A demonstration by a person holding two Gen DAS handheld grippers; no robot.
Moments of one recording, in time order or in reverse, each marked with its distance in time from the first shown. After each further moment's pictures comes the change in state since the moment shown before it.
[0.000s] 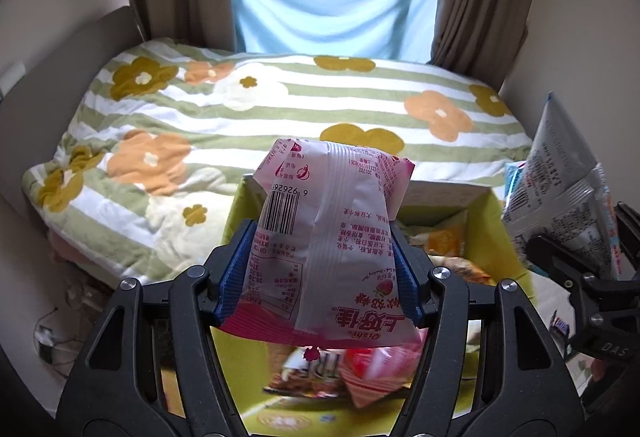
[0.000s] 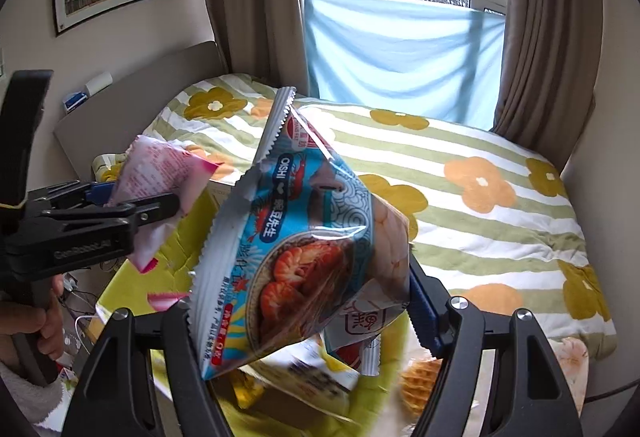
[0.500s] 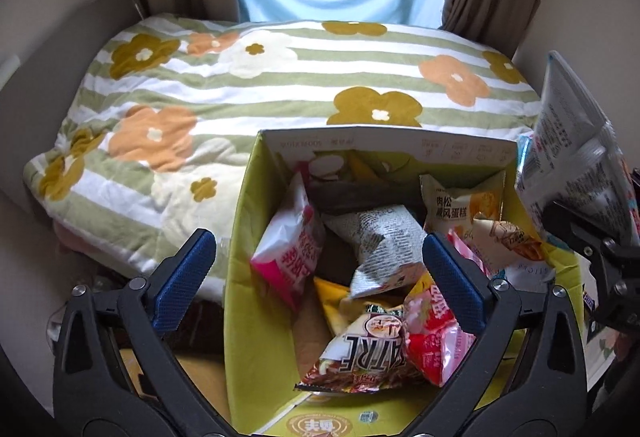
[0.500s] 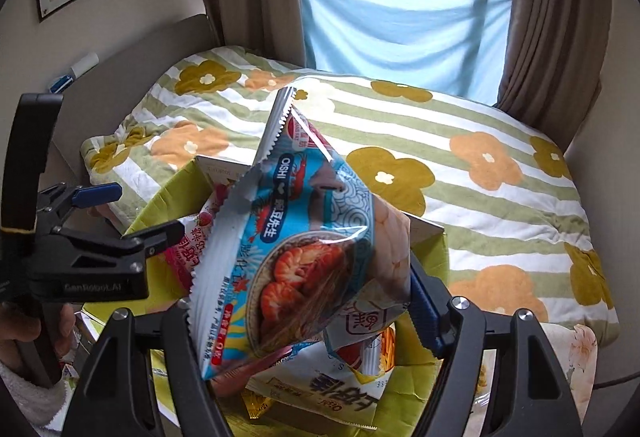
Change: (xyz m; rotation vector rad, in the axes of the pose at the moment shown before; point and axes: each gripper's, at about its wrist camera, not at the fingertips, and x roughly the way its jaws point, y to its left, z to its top) left arm 0.036 0.017 -0.022 0.019 0.101 0.033; right arm 0.040 0.011 0.003 -0.012 0.099 -0.007
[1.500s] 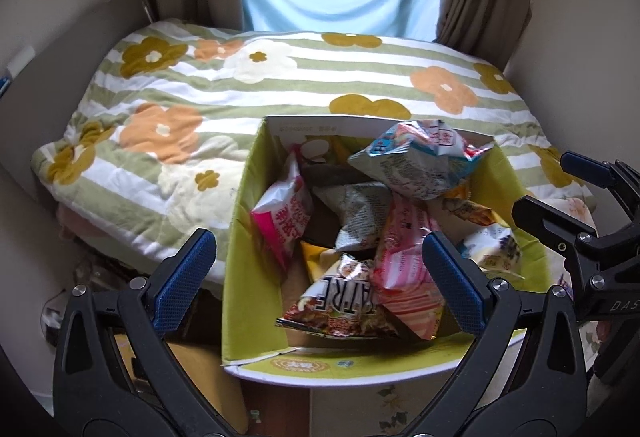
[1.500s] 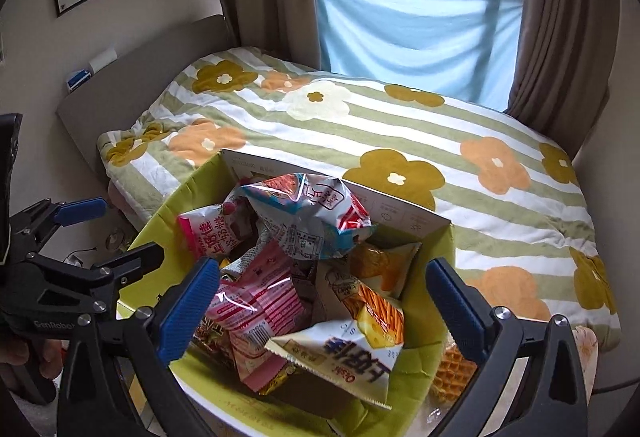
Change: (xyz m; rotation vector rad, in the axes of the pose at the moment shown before) left arm -0.065 -0.017 -0.033 -0.018 -0.051 -0.018; right arm -0.039 0.007 -0.018 -0.003 -0.028 0.032
